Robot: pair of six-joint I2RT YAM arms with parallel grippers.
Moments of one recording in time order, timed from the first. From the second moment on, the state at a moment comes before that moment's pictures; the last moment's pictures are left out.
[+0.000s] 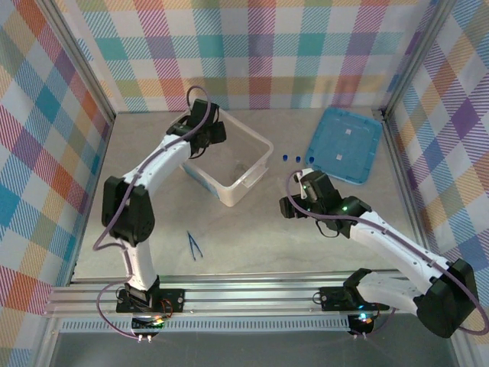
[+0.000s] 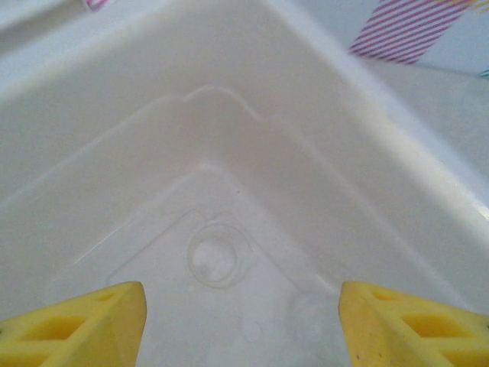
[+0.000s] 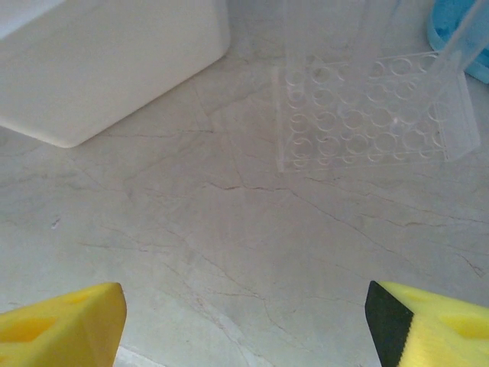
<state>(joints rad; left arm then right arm) -0.40 1.85 1.66 -0.55 -0.25 -0.46 0.68 1.07 0.81 -0.58 0.13 0.32</state>
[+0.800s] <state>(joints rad) -0.19 1.22 1.06 -0.48 -0.25 -0.56 1.22 1.63 1.22 -0.61 0.26 0.37</state>
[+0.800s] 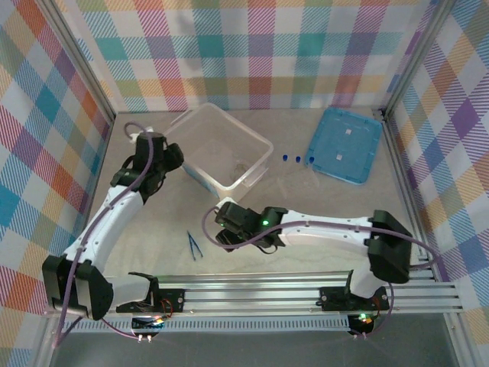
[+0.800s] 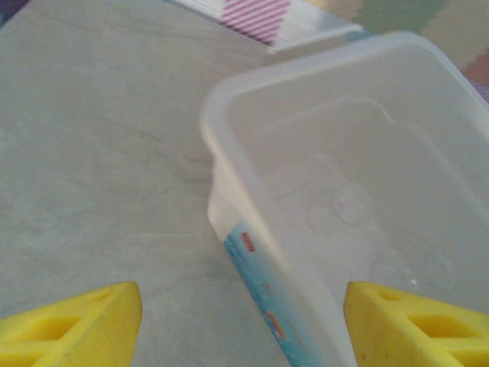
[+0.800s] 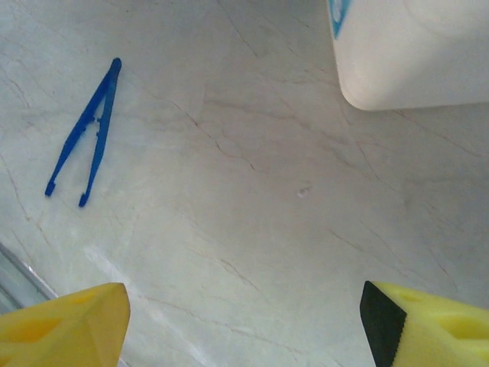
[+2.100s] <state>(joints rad) 0.00 1.32 1.12 -0.52 0.13 -0.61 1.23 2.08 1.69 -0.74 0.12 0.53</state>
